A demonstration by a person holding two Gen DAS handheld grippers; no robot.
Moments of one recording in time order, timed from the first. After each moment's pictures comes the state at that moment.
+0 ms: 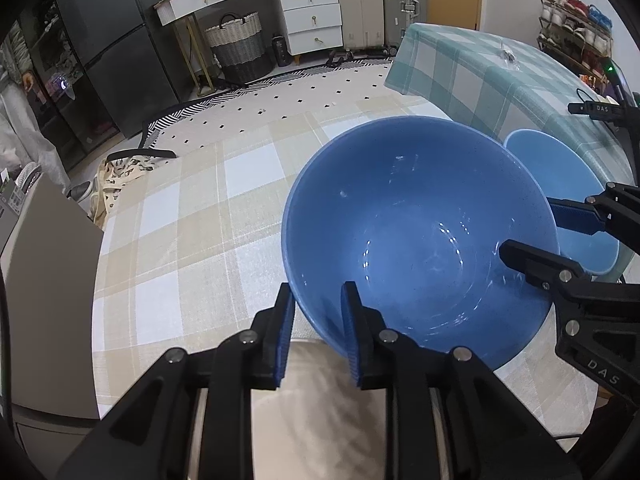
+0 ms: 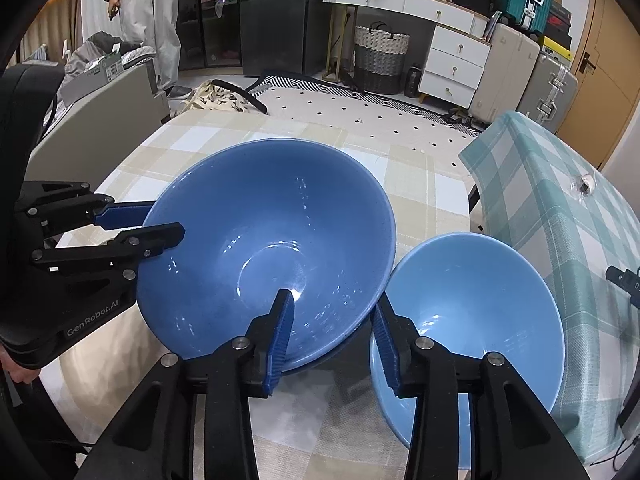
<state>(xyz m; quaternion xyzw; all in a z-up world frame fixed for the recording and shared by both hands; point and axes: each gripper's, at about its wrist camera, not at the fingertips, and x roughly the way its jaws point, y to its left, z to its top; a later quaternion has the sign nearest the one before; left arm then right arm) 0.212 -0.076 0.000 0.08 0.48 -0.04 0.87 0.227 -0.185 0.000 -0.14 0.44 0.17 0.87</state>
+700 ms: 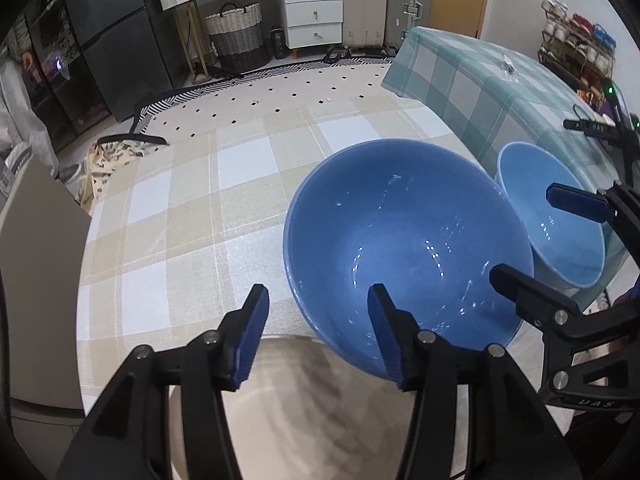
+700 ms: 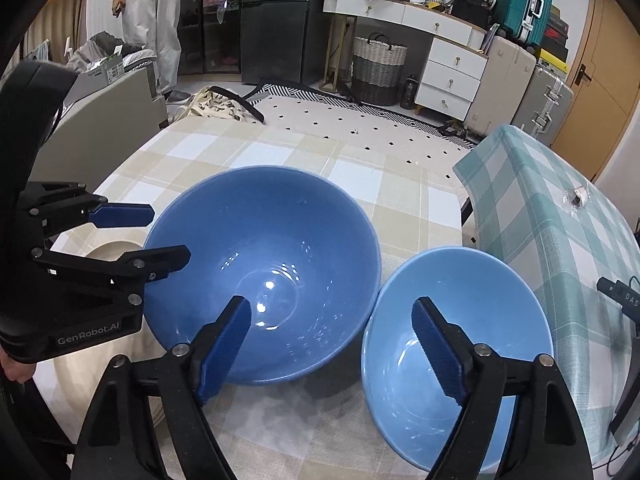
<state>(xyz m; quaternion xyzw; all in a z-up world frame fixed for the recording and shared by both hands) 0.214 -0.066 0.003 0.03 0.49 -0.05 0.87 0.225 -0.189 0.009 -0.14 0.42 0.17 0.88</state>
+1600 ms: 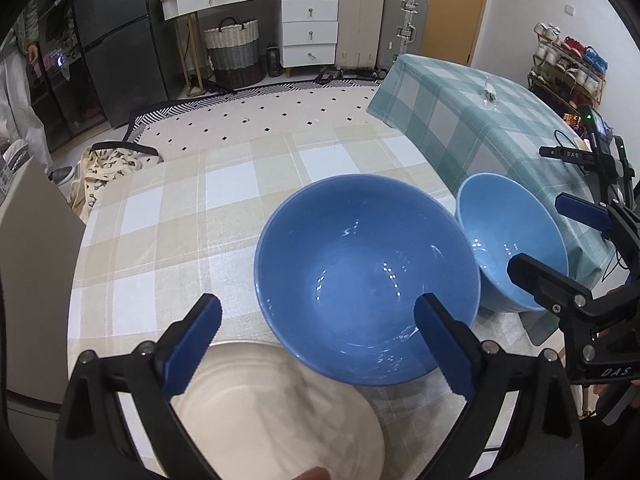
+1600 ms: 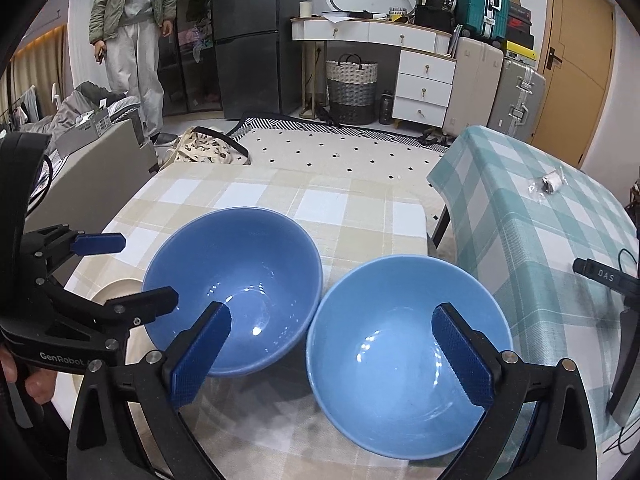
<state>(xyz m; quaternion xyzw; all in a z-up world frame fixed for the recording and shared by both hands) 0.201 -0.082 0.033 0.01 0.46 -0.07 0.89 0.215 -0.237 0.041 -0.09 0.38 0.15 0.91</state>
